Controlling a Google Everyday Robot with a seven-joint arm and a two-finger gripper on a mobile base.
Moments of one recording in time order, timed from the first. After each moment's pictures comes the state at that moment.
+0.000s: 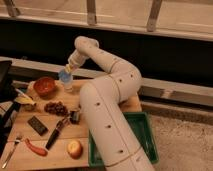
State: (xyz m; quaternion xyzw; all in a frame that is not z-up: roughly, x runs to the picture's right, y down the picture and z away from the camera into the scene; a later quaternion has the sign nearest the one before) arm -0.214 -0.129 0.931 -0.33 -0.17 0.44 0.82
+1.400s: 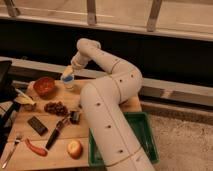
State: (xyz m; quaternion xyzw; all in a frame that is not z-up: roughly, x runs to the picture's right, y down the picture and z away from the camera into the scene) arm -0.197 -0.113 0.951 -0.34 -0.14 0.46 0.81
